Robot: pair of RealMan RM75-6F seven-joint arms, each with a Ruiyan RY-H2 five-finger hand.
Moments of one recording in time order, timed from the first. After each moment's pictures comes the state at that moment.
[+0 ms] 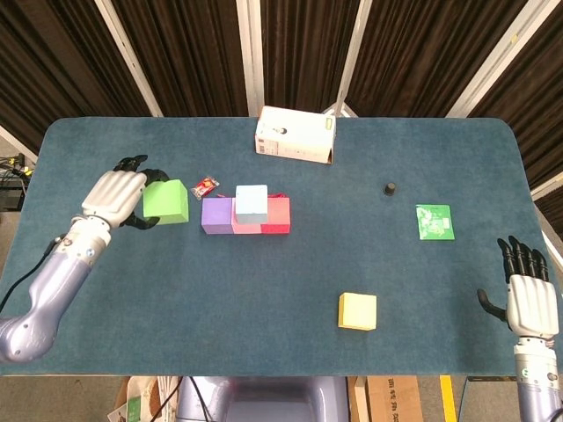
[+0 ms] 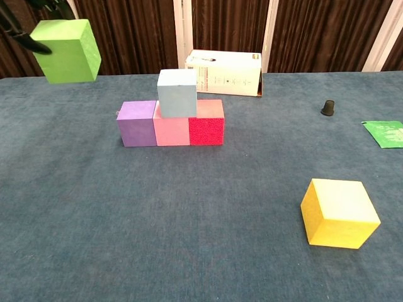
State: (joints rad) left arm -0.92 -0.91 -0.25 -1.90 0.58 0.83 0.42; right arm 0.11 -1.25 0.16 -1.54 -1.30 1.42 -0.09
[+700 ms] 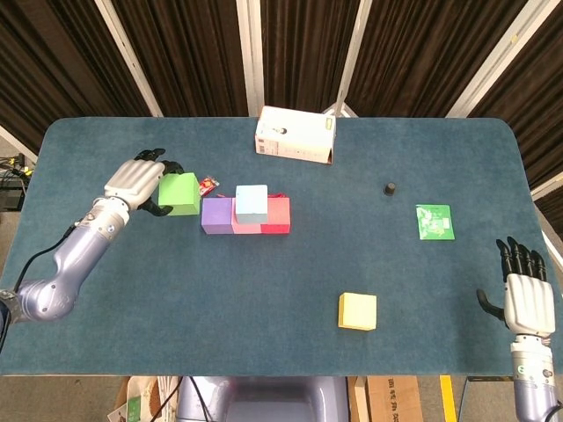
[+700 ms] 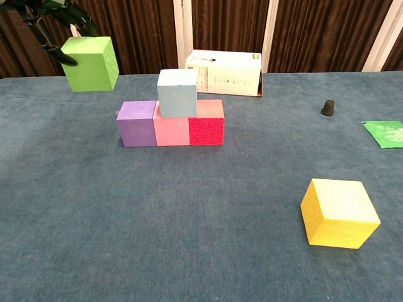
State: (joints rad) left arm -1.02 -1.04 -0.21 -1.63 0.61 0.66 0.32; right arm 0.12 -1.27 0.17 -1.53 -1.25 1.40 -0.14
